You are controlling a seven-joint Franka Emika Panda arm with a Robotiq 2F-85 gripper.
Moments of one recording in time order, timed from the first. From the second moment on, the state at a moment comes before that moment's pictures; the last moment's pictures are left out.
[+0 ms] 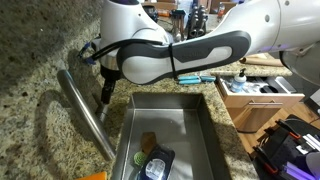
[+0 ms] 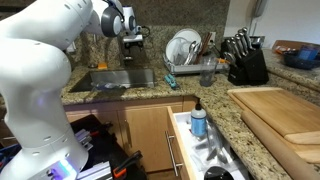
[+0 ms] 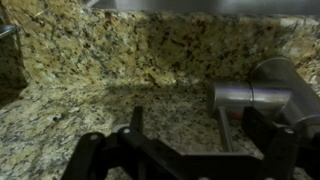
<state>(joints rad) 0.55 1.03 0.29 -0.82 -0.28 2.21 -0.22</state>
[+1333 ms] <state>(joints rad) 0.53 1.08 0.32 -0.82 -0.21 2.37 -0.22</state>
